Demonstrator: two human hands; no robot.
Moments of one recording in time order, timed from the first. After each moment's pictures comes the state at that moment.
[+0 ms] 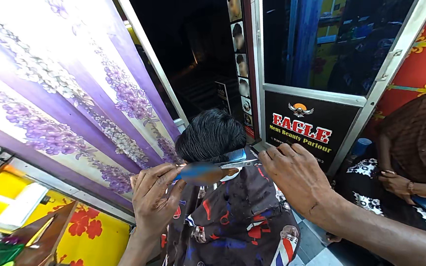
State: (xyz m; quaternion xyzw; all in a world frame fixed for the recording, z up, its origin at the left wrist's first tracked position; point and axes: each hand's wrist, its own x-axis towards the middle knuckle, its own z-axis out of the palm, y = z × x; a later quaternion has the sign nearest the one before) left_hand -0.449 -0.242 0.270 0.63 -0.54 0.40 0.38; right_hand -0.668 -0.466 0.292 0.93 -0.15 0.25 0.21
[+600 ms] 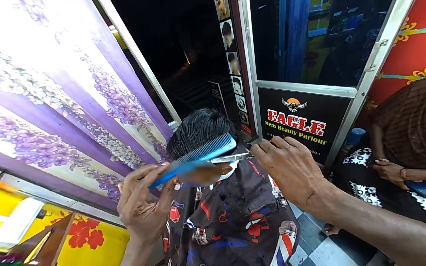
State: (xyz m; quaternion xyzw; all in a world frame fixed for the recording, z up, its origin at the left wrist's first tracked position) left_hand -0.454 -0.248 0.280 0.63 -0.53 0.39 0.43; right_hand -0.671 -0.475 0.296 0.93 -0.13 0.31 0.16
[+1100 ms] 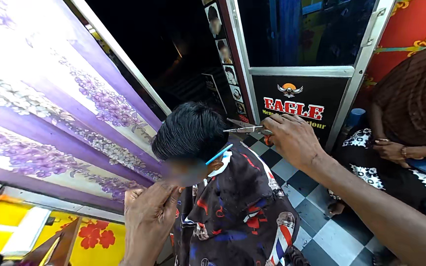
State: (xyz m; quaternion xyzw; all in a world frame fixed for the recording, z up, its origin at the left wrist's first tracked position) left_hand -0.484 -0.250 0.279 0.73 -0.56 0.30 0.26; right_hand -0.669 -0.559 0.251 0.91 -0.17 0.37 -0.01
